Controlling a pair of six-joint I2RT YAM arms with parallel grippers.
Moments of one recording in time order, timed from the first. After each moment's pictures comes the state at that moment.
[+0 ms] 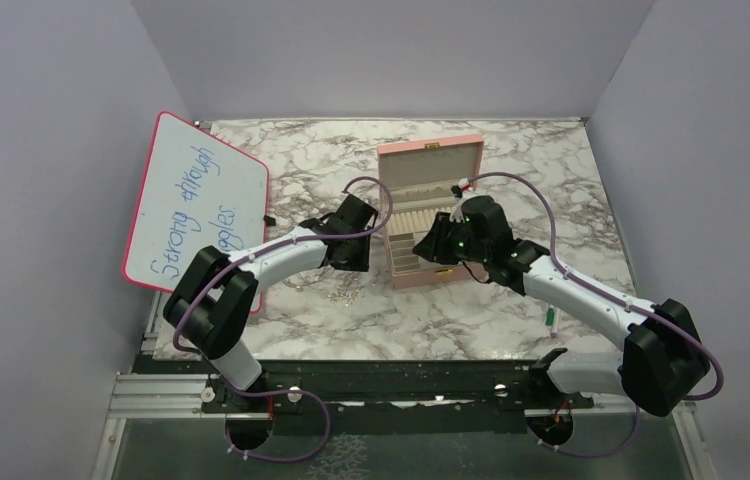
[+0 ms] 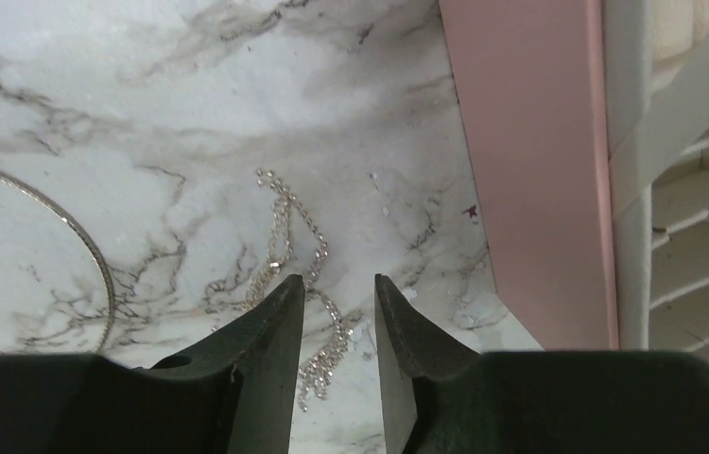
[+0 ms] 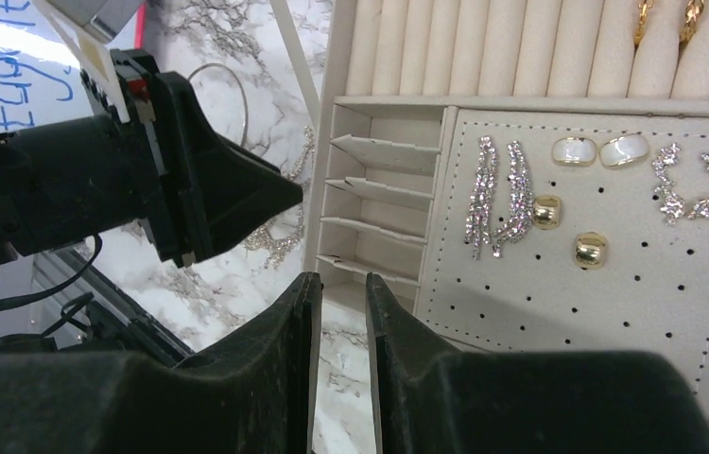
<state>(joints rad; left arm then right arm) -0.65 1.60 0.98 -0.42 -0.04 -0.53 0.62 1.26 0.78 -0.09 -0.14 0.62</state>
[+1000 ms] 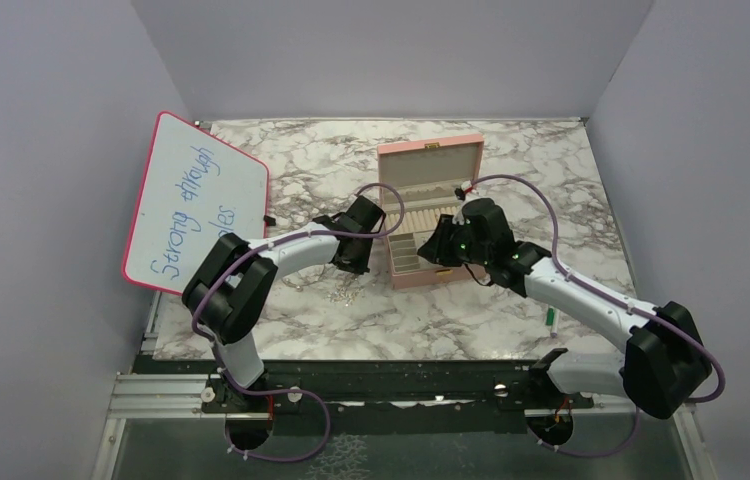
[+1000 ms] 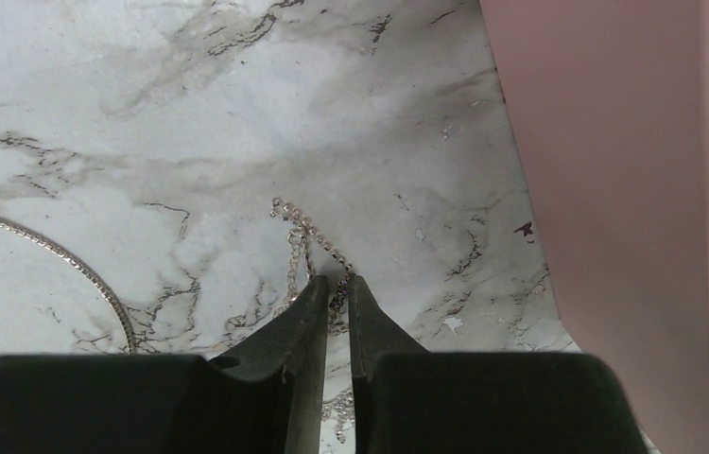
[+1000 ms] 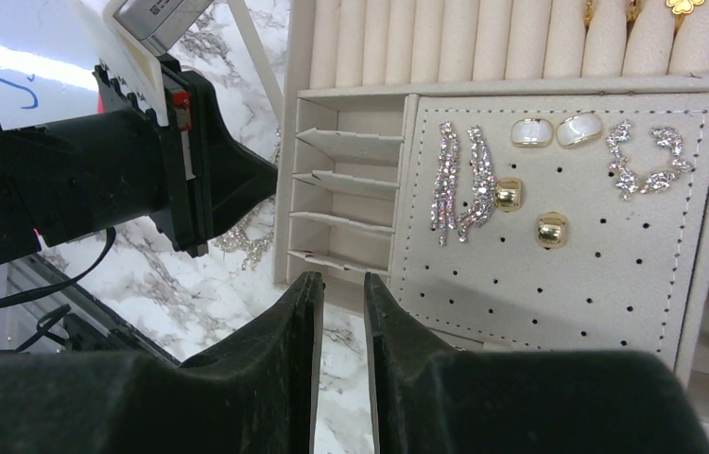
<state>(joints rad) -0.67 1.74 1.06 -0.46 -0.09 -0.40 0.62 1.25 0.77 -0.12 -0.09 0.62</state>
